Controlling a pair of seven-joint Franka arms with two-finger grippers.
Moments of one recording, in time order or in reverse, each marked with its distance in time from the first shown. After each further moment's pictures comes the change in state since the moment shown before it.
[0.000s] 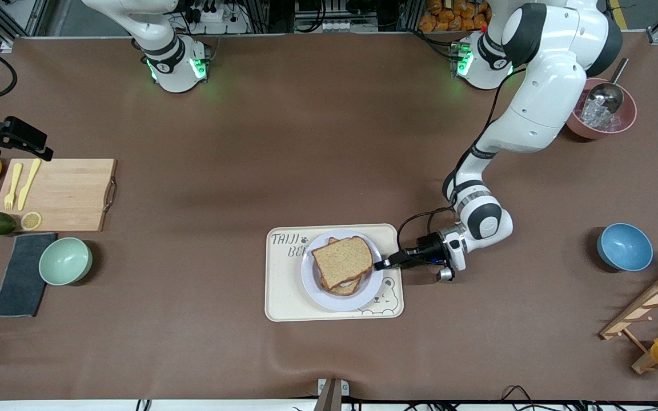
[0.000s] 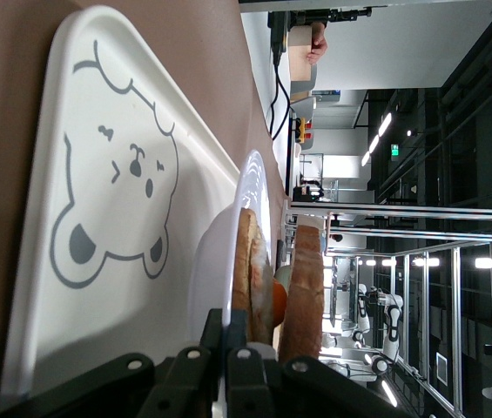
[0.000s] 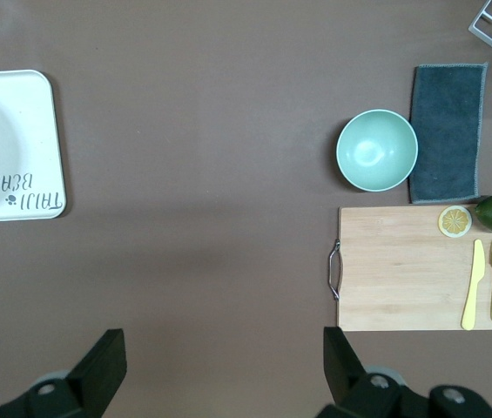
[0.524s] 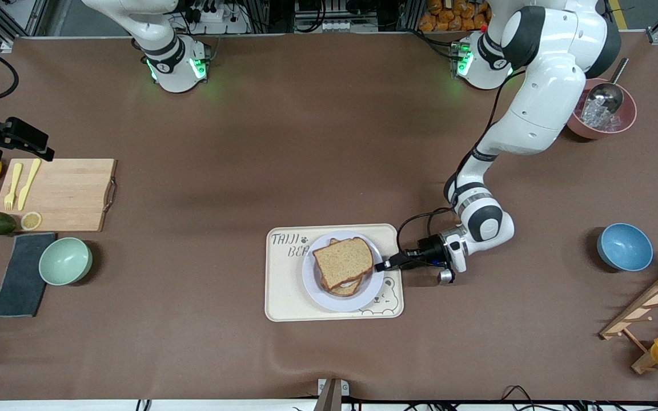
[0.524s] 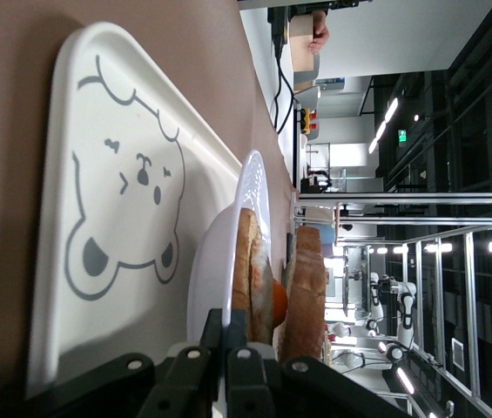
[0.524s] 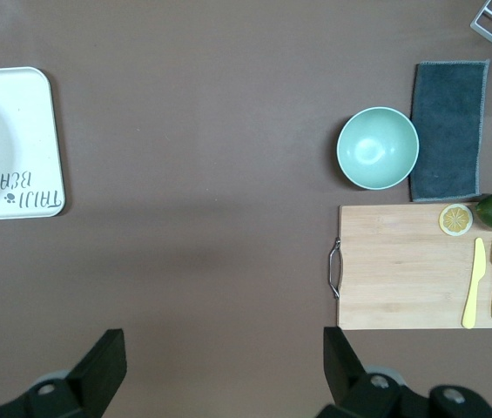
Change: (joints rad) left arm 0.000 0.009 0.015 0.019 0.050 0.001 0.010; right arm 0.000 0.000 0.000 -0.005 0.000 0.000 0.000
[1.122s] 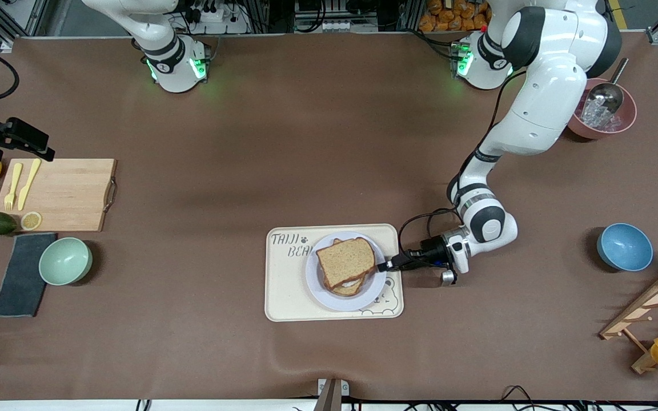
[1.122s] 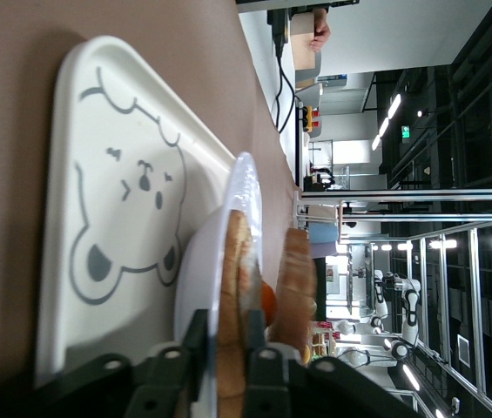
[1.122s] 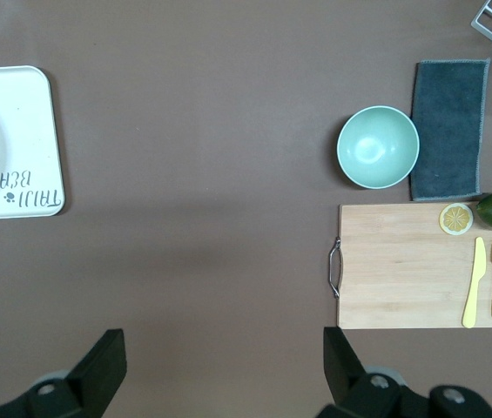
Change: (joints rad) left arm -0.002 -0.005 0.005 0.005 0.006 -0.003 -0.004; right arm 0.000 0.000 0.000 -0.004 0.000 0.000 0.000
